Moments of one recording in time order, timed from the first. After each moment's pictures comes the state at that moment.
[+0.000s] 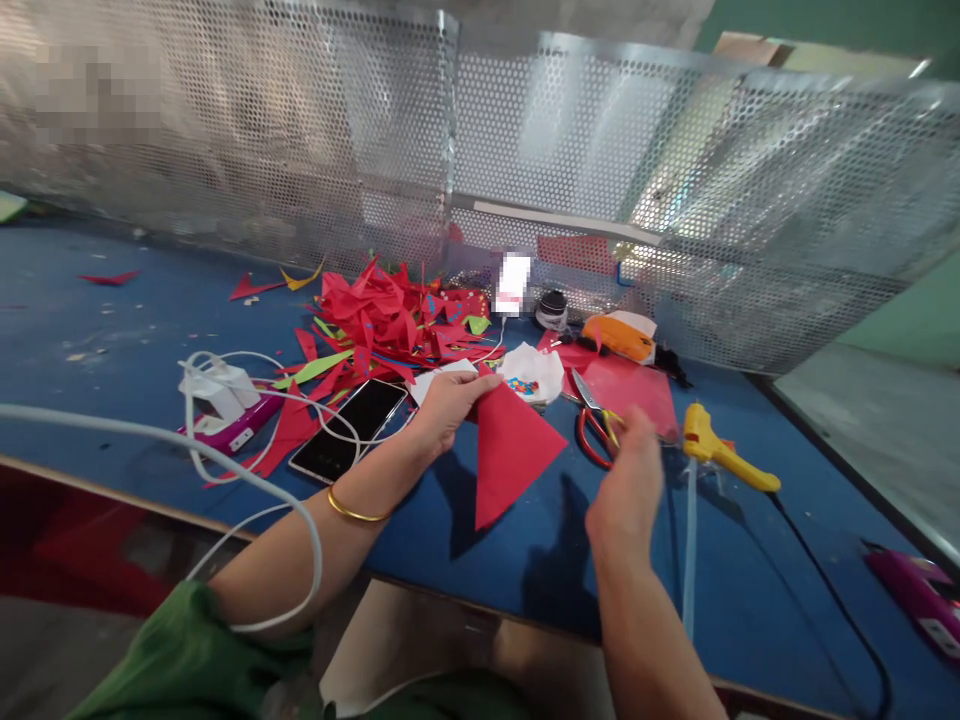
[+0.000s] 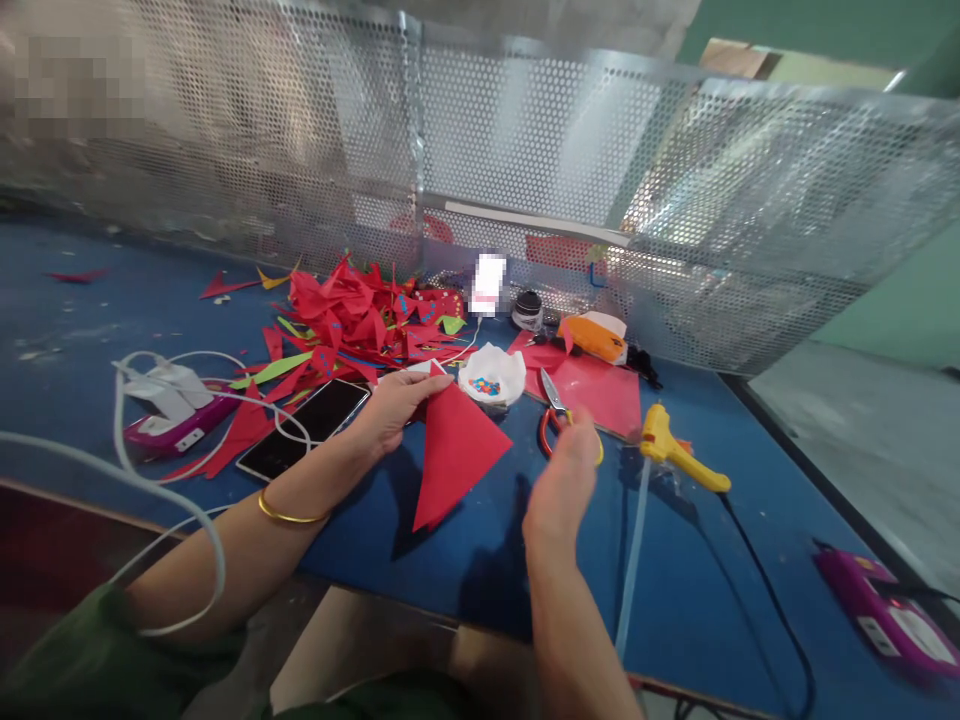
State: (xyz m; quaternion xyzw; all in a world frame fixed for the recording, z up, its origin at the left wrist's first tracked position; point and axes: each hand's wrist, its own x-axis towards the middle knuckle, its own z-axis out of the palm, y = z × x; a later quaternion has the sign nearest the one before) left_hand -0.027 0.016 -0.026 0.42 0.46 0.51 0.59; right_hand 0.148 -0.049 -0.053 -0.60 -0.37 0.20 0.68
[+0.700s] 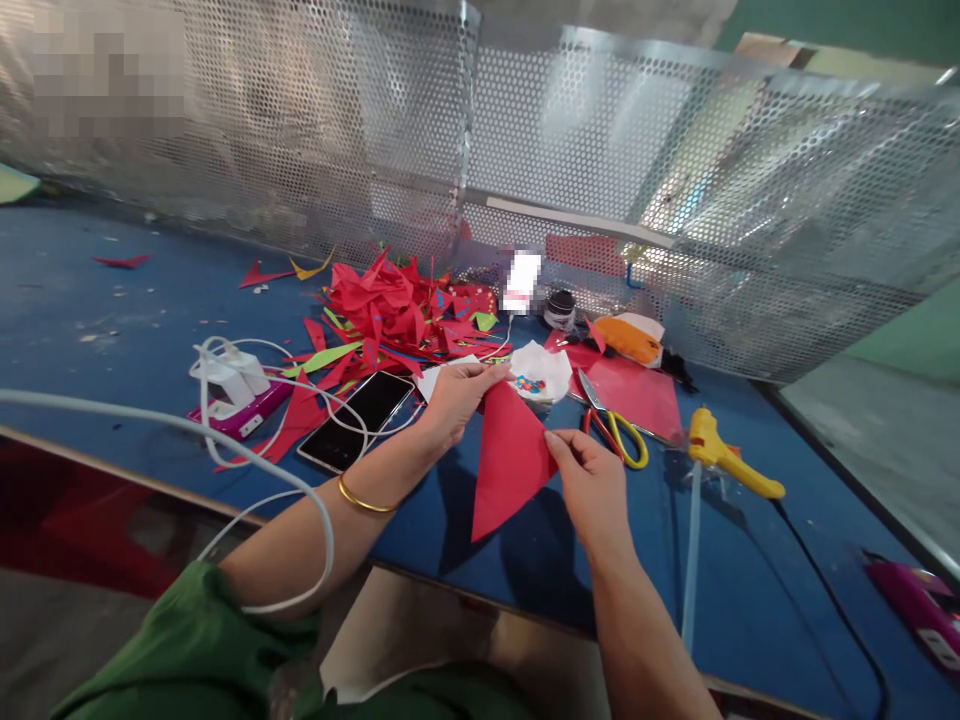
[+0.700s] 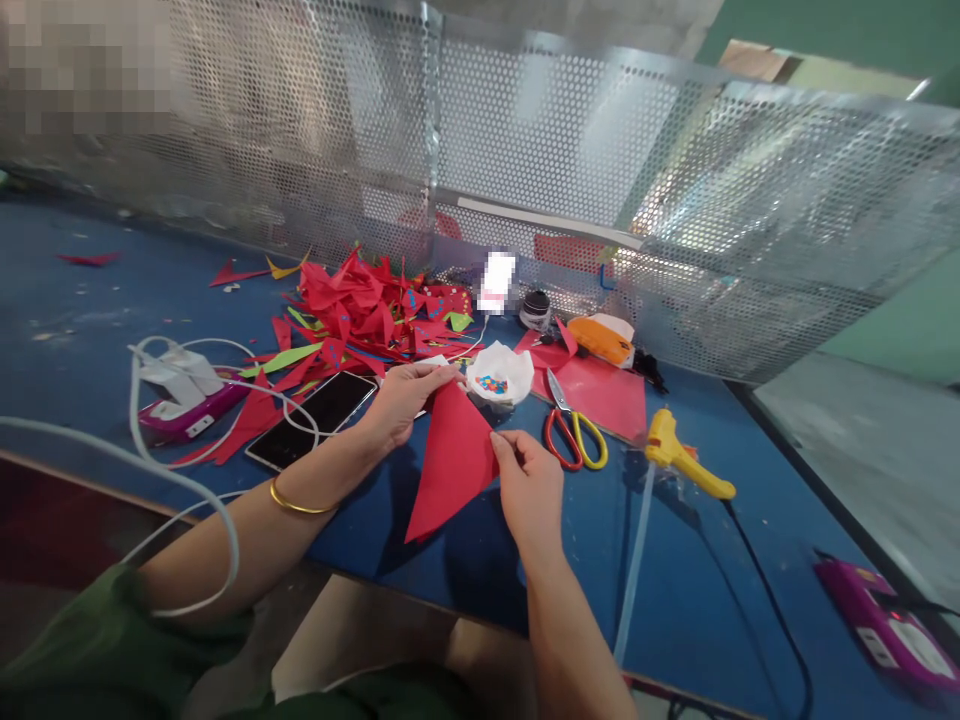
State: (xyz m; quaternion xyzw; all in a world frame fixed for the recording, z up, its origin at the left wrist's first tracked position) left_hand -0.026 0.017 -0.029 0.41 0.43 0.56 0.58; right_hand 0.139 -0.056 -0.057 -0.60 -0.54 0.32 0.49
